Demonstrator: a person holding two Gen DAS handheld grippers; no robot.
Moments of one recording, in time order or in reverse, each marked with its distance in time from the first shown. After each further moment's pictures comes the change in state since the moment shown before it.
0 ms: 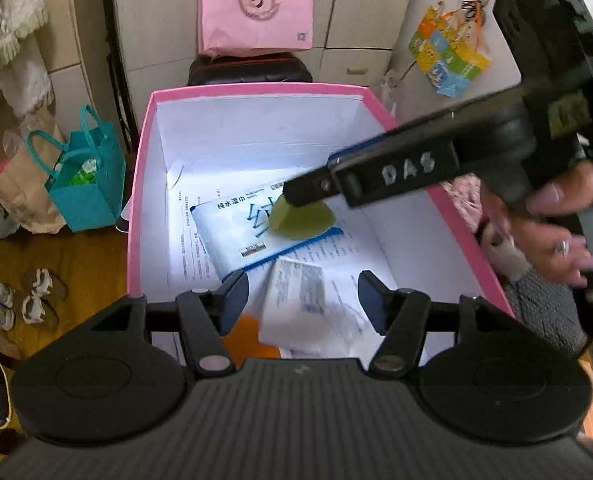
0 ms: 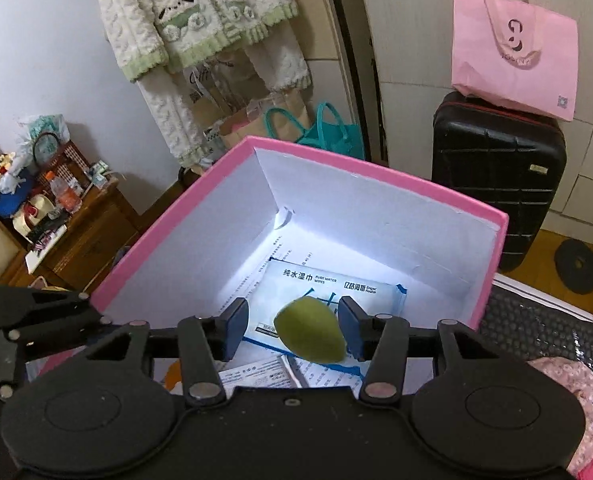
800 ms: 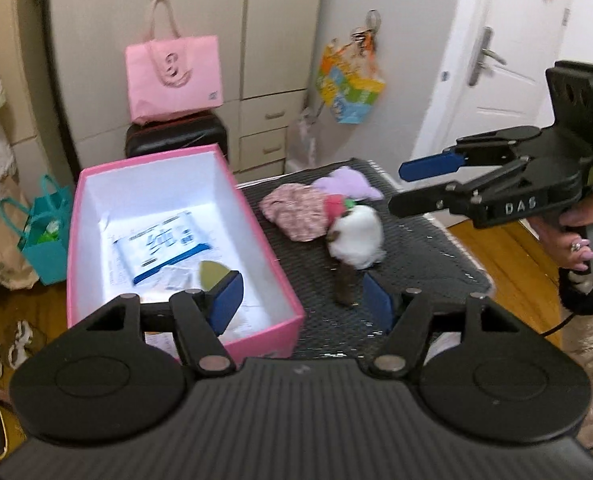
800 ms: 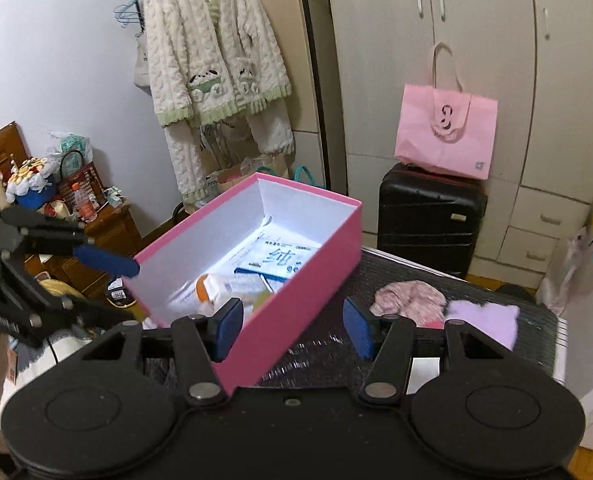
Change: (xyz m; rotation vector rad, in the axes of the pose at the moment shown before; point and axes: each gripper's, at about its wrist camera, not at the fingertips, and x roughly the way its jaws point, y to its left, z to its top) left arm -0.125 -0.127 -0.031 0.156 -0.136 -0.117; right arm -0.229 -0.002 -0.131 -0.109 -0.219 -0.096
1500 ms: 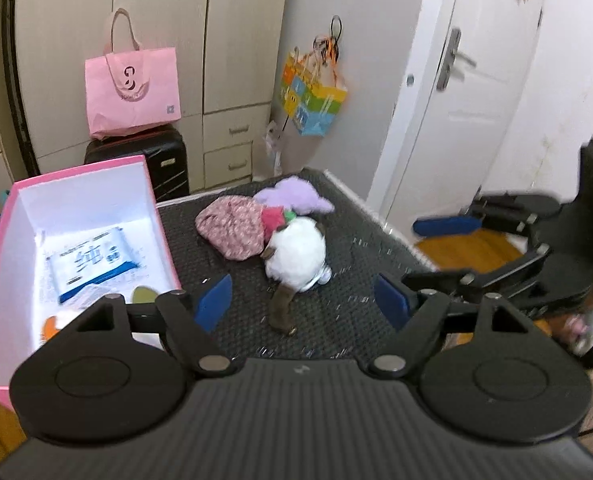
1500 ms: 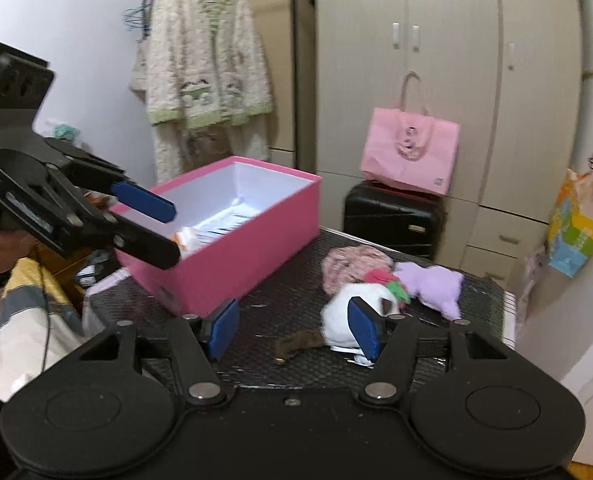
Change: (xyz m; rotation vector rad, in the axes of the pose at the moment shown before) left arm 0.049 -0.054 -0.006 0.006 -0.075 -0.069; right arm -0.035 -0.018 -0.095 -0.044 -0.099 -0.115
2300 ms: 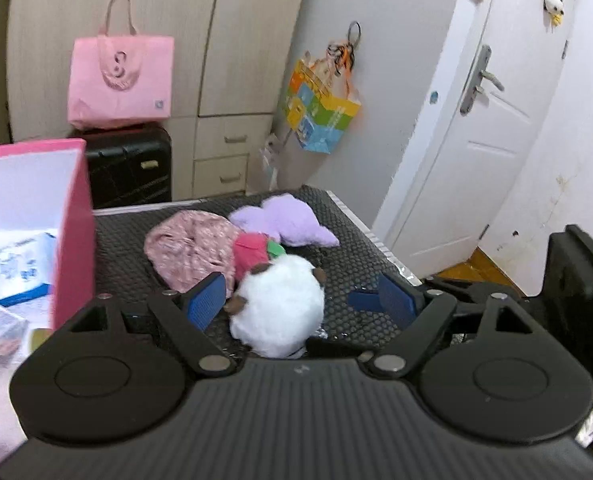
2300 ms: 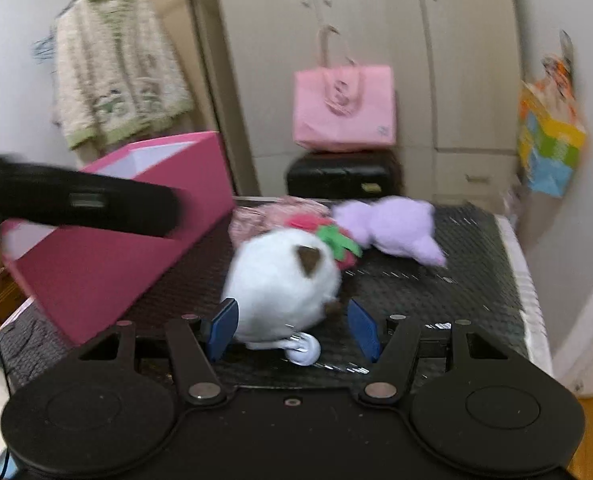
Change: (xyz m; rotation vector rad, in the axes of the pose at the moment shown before) left arm 0.133 0.000 0.005 -0.089 -0.055 -0.012; right arm 0.103 -0.049 -0.052 0.161 -0.017 -0.077
